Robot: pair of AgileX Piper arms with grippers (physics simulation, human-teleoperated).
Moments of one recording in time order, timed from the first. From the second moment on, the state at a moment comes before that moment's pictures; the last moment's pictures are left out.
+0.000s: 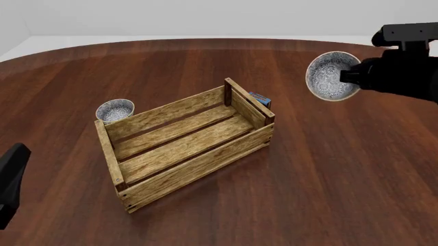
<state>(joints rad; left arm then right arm) -0.10 0.00 -0.14 0.11 0.04 0.05 1.29 -0.86 0.11 -0.01</state>
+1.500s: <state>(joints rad) -0.53 0.64 -0.62 -0.11 0.16 0.33 1.23 -0.98 0.05 -0.08</state>
